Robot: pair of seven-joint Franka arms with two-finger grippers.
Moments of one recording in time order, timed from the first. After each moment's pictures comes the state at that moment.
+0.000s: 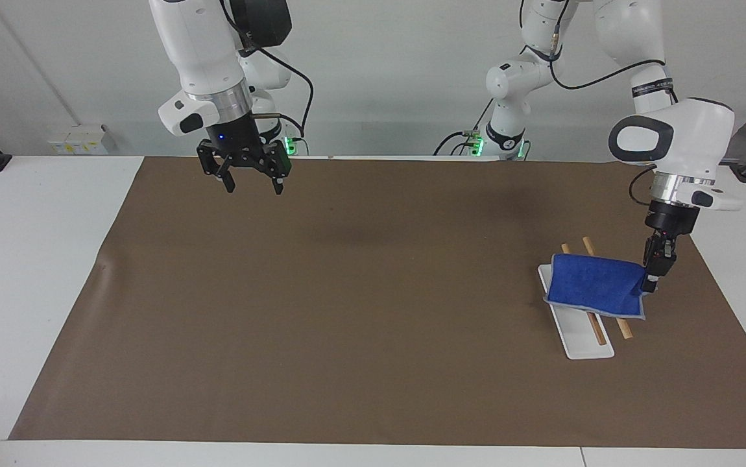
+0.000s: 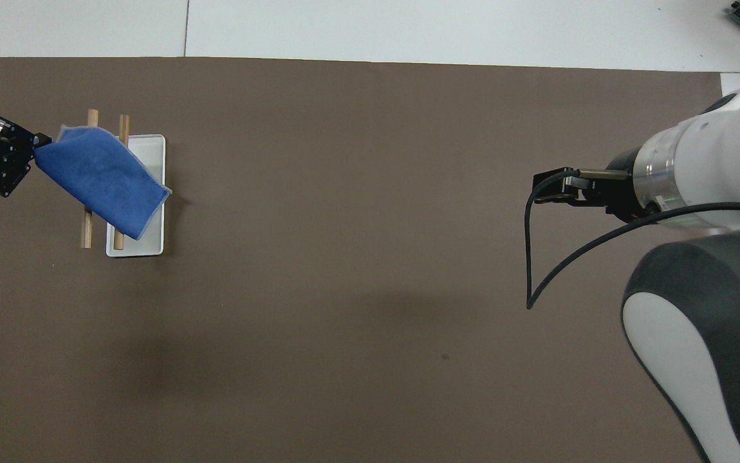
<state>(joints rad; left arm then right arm) 0.45 0.08 -0.37 -2.10 -0.54 2.78 -0.46 -0.12 -0.01 0.33 -1.65 0.05 1.76 0.34</state>
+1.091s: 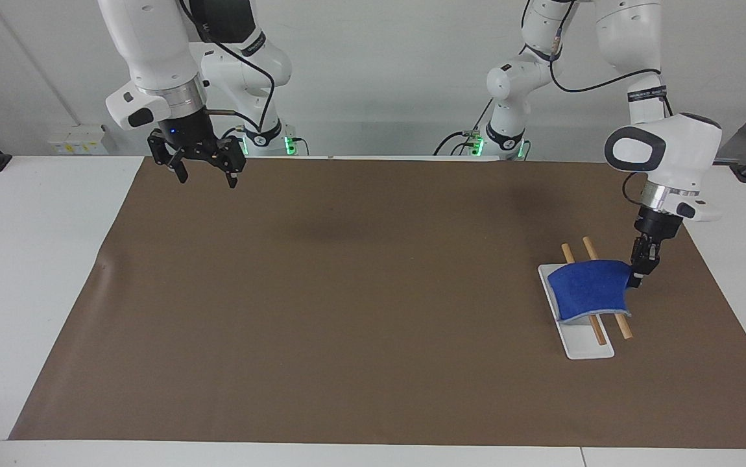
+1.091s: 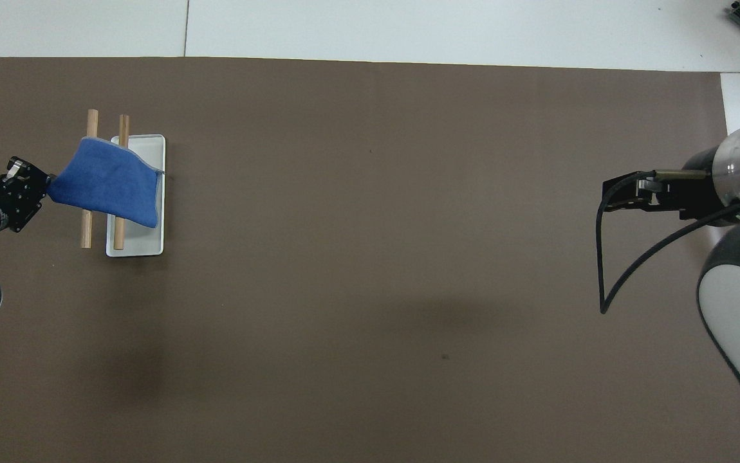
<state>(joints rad) 0.49 0.07 -0.37 -2.23 -0.54 2.78 -0.44 0.01 -0.02 0.11 -1.60 -0.05 1.63 0.24</state>
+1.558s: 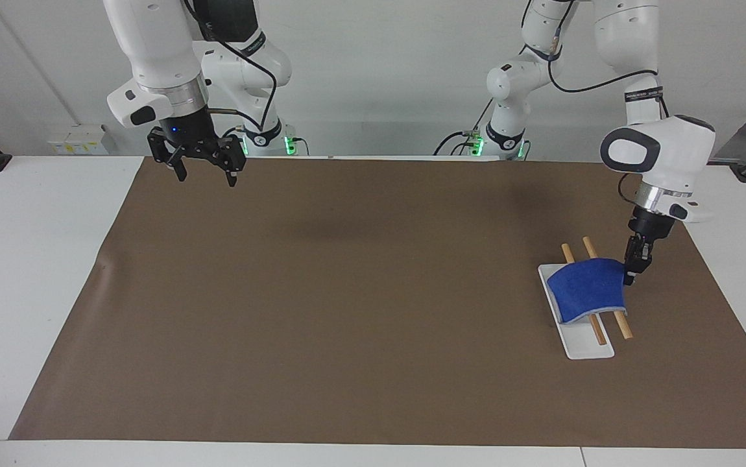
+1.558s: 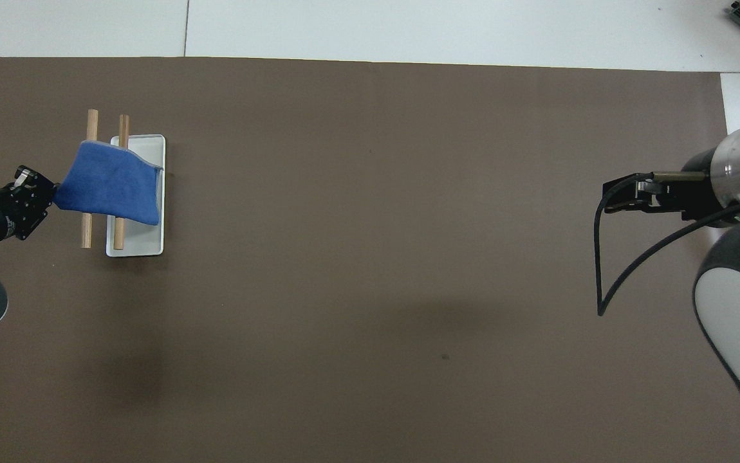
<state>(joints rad) 0.49 0.07 -0.37 -2.25 -0.54 2.78 -0.43 -0.01 -0.02 0.13 -1.60 -0.05 1.62 0.24</state>
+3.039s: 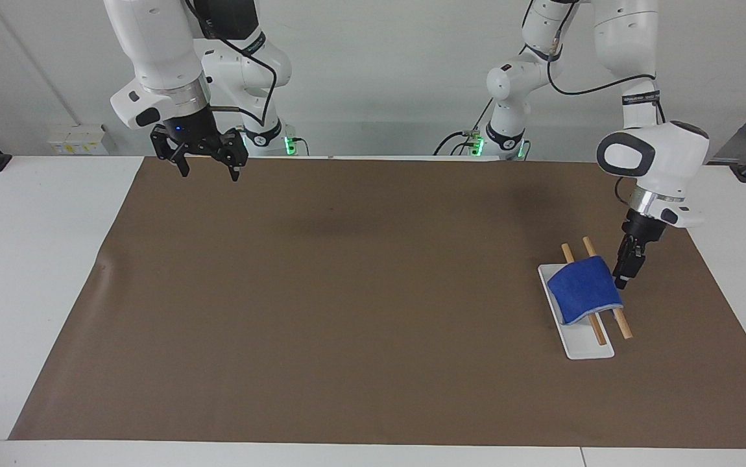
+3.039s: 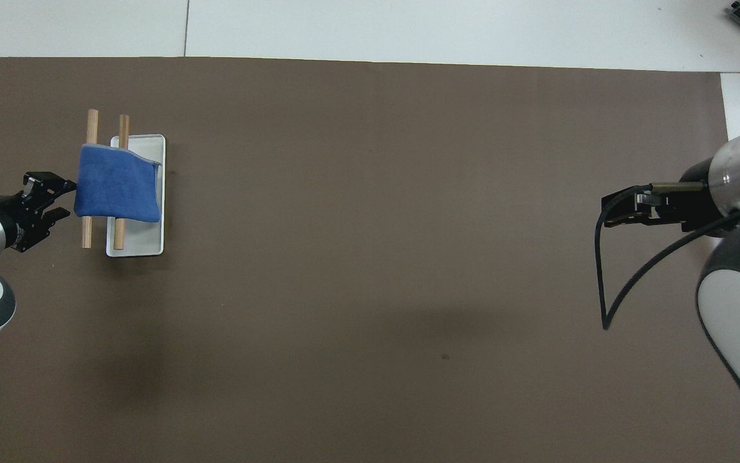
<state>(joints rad) 0.49 0.08 -0.37 -2.27 -0.54 2.78 -0.36 -0.01 -0.02 0.13 -1.60 -0.04 1.56 0.21</state>
